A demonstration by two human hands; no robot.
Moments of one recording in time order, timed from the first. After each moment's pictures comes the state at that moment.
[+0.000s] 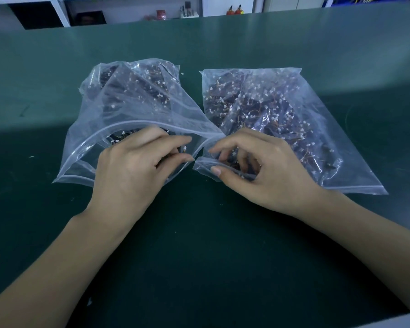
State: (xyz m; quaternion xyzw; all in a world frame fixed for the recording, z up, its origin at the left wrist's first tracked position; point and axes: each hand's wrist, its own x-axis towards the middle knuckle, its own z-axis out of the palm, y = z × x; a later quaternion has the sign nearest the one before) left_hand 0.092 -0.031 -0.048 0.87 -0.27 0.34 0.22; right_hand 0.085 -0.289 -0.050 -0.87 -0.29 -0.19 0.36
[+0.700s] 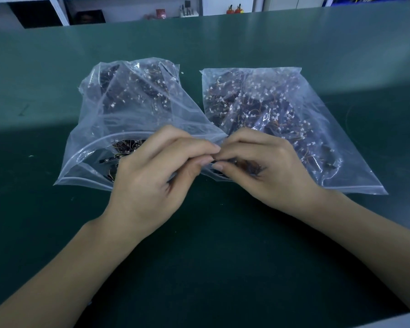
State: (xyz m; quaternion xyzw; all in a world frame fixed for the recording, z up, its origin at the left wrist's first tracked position) left_hand 0.073 -0.057 -0.039 0.79 -0.37 0.34 0.34; right_hand 0.092 -0.291 -0.055 -0.84 -0.35 -0.22 0.36
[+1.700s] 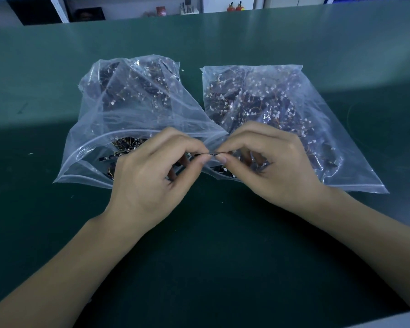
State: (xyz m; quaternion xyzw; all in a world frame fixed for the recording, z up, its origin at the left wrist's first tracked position) left_hand 0.077 -0.055 -0.047 0.83 -0.31 0.33 0.32; right_hand 0.089 -0.291 -0.049 -0.82 -0.34 -0.24 0.38
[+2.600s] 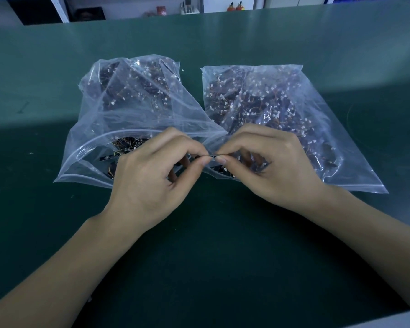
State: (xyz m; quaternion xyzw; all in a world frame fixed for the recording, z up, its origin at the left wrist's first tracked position) left_hand 0.077 -0.055 -0.047 0.84 -0.31 0.31 0.32; right_hand 0.089 -0.293 -0.047 -0.84 -0.33 -0.23 0.37
